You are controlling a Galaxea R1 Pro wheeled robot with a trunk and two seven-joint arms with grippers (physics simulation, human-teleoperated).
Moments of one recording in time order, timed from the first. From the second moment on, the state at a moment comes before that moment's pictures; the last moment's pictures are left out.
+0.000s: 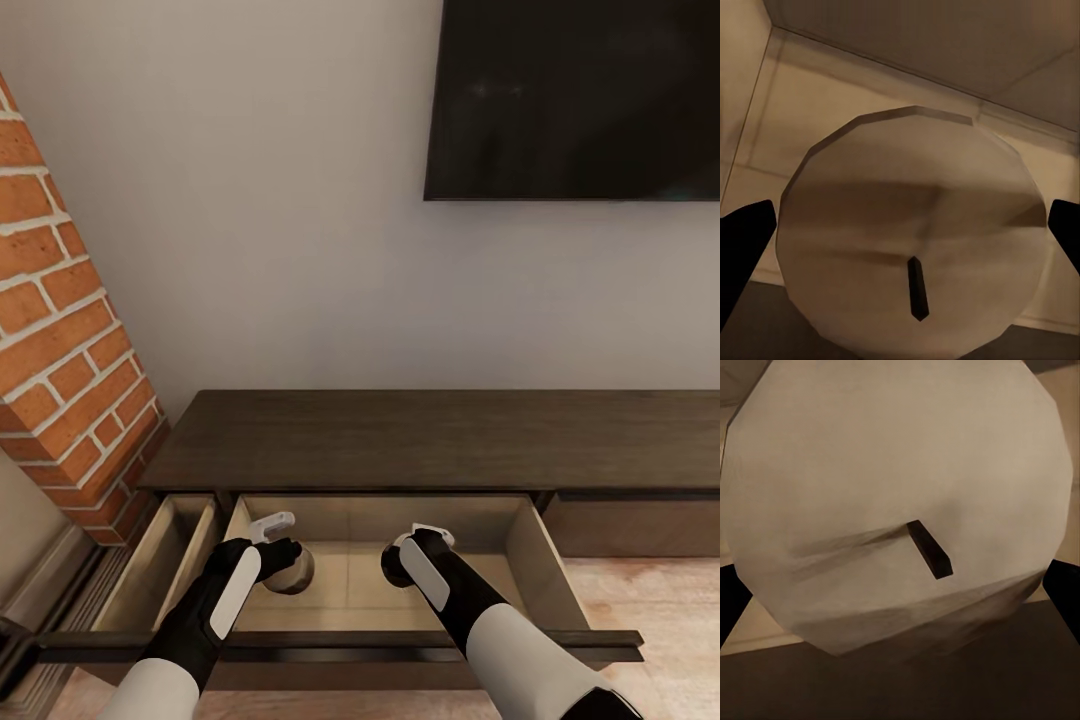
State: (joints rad) left arm -0.53 -0.08 -0.07 -0.92 0.48 0.66 0.32; right arm -0.72 0.17 0.39 -0.56 -0.73 0.55 -0.58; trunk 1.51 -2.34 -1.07
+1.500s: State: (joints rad) left arm -0.53 -0.08 -0.07 -0.92 0.48 0.66 0.32; right arm -0.72 0.17 0.40 -0.52 -0.73 0.46 -0.58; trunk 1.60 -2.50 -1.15
